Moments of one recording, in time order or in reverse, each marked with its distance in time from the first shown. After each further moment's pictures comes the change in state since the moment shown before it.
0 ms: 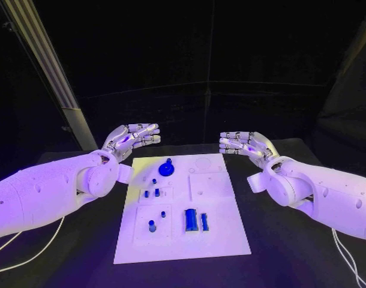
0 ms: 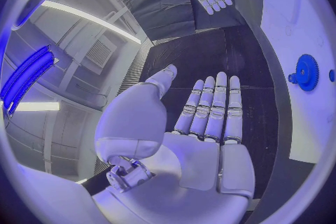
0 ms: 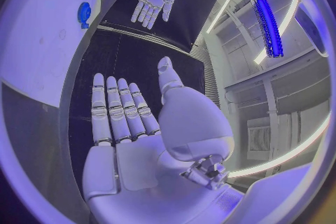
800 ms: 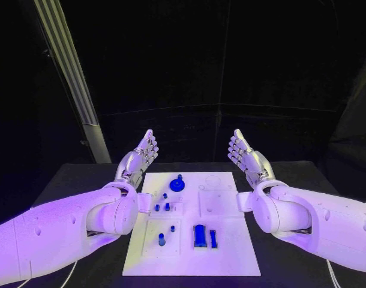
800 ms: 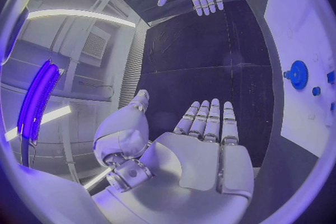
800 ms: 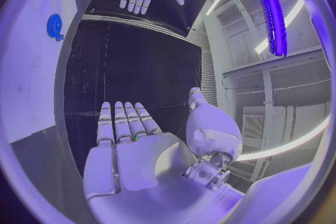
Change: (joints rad) left arm -0.138 -0.036 0.119 0.326 0.017 -0.500 0.005; left_hand -0.629 0.031 -0.170 -0.019 -0.108 -0.462 -0.137 -0.099 -0.021 -0.486 -0.112 -0.140 -0.020 -0.461 -0.088 -0.168 -0.159 -0.117 -0.383 -0.154 -0.155 -0.165; right arm 0.002 -0.027 -0.047 0.242 0.270 -0.399 0.100; right_hand -0.697 -0.059 0.097 0.076 -0.015 -0.425 -0.144 -0.072 -0.028 -0.484 -0.120 -0.098 -0.035 -0.496 -0.099 -0.022 -0.130 -0.111 -0.453 -0.156 -0.148 -0.111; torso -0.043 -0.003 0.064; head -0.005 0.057
